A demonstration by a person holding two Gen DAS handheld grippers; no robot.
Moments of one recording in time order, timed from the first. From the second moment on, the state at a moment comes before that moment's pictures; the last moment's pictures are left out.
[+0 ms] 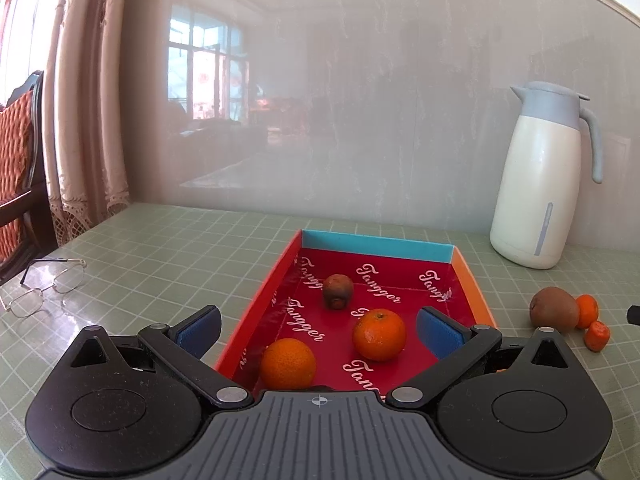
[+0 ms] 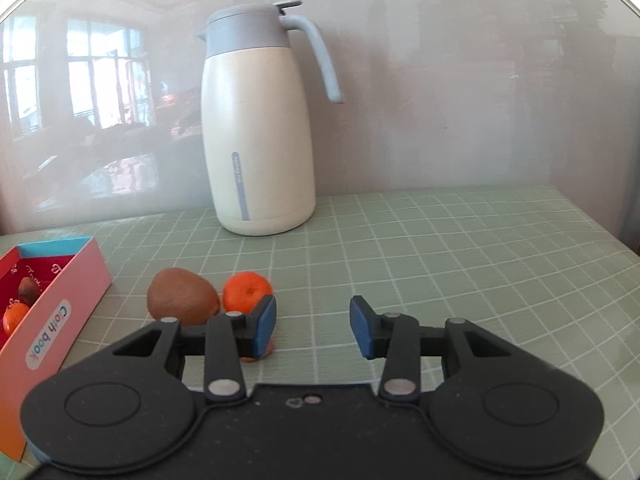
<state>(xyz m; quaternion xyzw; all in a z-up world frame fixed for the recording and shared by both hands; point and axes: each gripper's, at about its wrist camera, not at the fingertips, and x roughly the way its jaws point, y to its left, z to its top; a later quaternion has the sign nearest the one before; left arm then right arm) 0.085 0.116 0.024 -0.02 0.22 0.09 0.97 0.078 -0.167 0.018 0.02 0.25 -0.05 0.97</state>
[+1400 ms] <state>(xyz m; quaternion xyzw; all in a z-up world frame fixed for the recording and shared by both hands) 0.064 0.193 0.018 -0.05 0.22 0.16 0.96 0.117 -0.125 -0.012 -0.01 0.32 -0.05 0.95</state>
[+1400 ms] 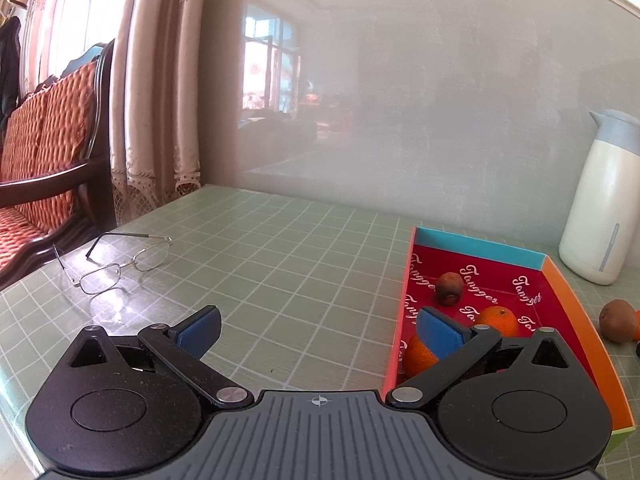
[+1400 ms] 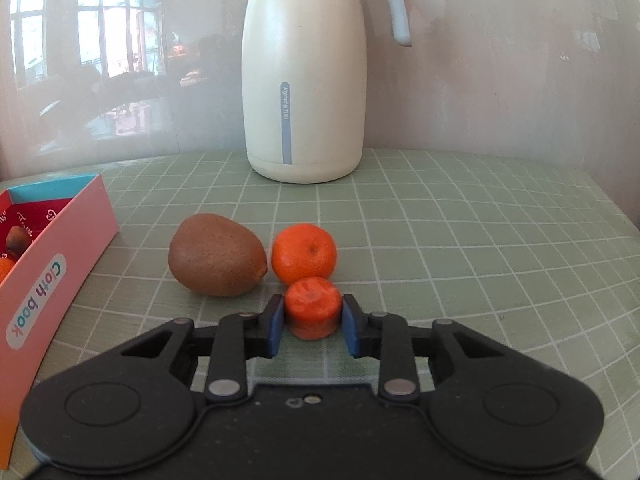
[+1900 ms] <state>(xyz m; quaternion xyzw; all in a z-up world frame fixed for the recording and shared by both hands) 0.061 0.195 0.018 -0.05 0.22 0.17 0.96 0.105 -0.103 0.009 -0.01 0.29 -0.01 0.96</state>
